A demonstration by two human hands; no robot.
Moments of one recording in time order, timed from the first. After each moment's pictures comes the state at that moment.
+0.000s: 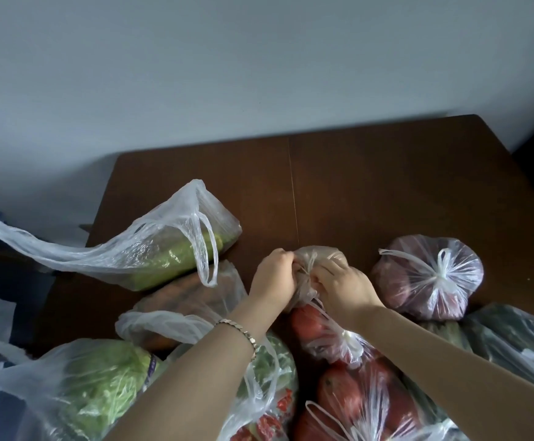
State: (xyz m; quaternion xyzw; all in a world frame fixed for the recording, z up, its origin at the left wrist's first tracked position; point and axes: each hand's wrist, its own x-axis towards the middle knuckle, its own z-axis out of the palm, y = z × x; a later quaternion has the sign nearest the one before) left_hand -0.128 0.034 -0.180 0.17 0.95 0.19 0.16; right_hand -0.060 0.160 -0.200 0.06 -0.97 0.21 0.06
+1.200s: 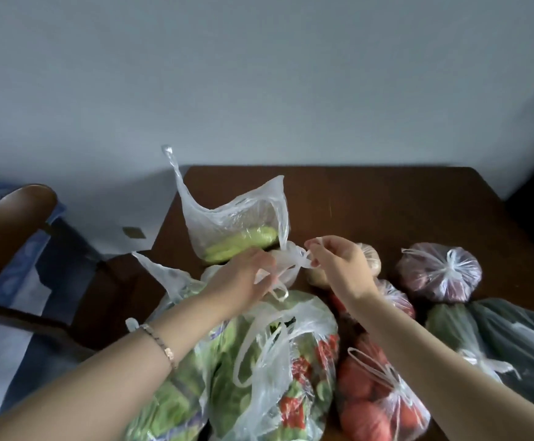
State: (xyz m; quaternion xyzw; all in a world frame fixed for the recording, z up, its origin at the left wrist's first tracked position) left_hand -0.055 -0.154 -0.058 0.24 0.93 0.23 0.17; right_hand -0.008 0.015 -0.035 -0.18 -0.77 0.61 0.04
